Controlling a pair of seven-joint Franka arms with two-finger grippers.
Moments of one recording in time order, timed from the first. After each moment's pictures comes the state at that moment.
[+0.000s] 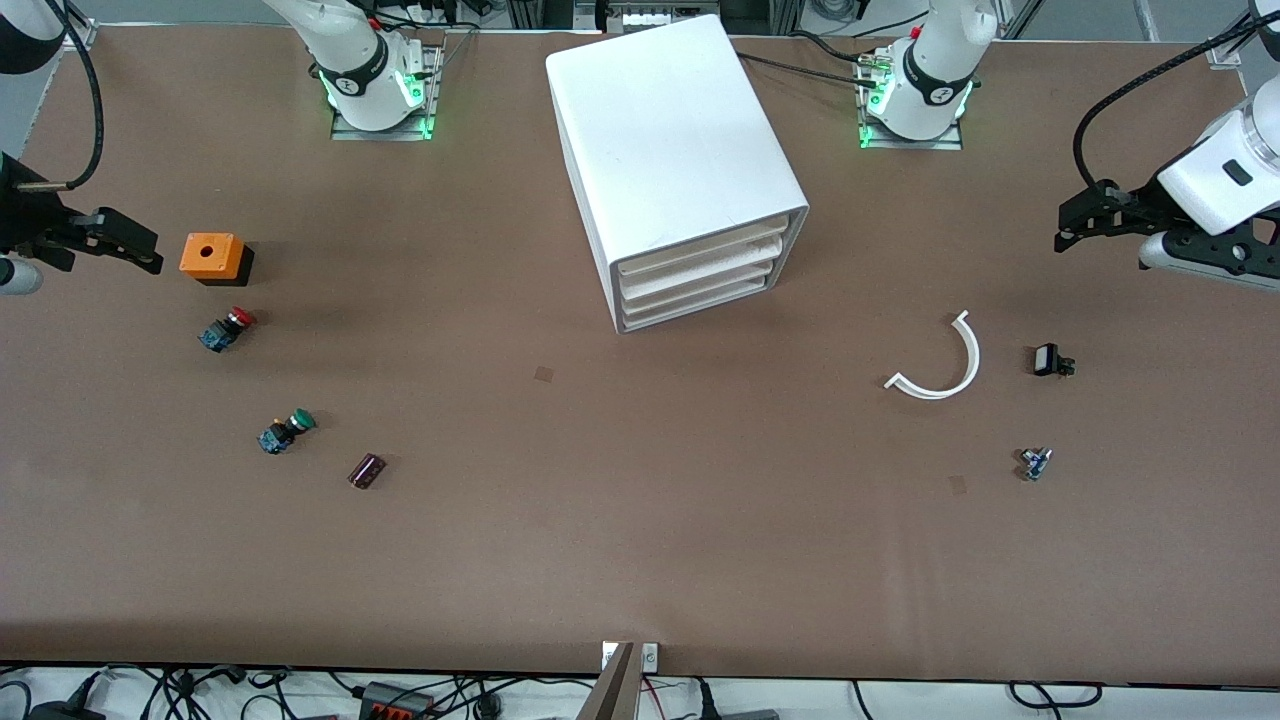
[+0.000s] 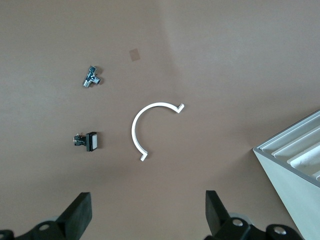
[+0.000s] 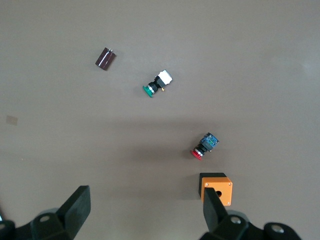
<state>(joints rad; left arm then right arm) -0.02 -0.04 0.00 -1.72 -0.04 1.63 0.18 -0.01 0.03 -0.03 -1.65 -0.05 1.65 -0.05</state>
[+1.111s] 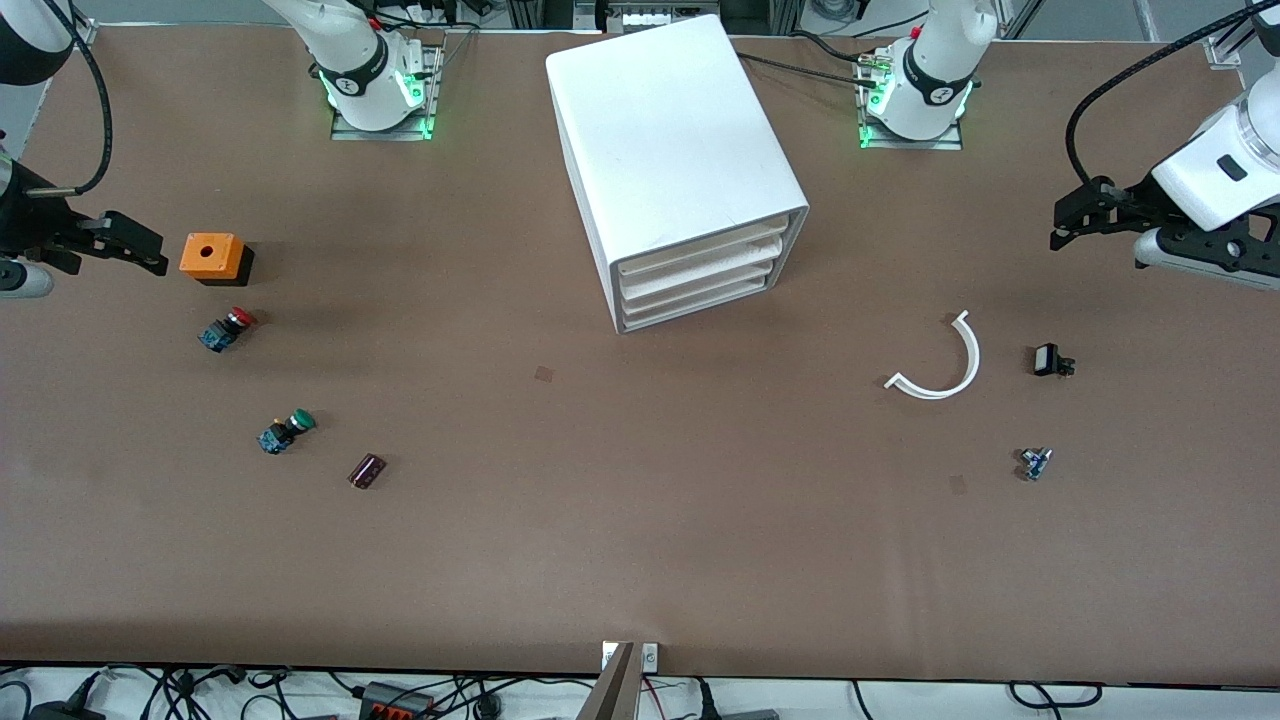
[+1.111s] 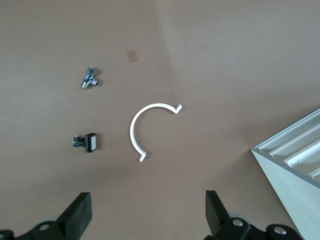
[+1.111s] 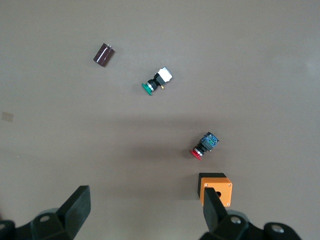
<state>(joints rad) -0.02 -0.04 0.00 -1.71 -0.04 1.62 0.18 -0.01 0.02 -0.03 -1.67 -0.05 1.67 -0.06</state>
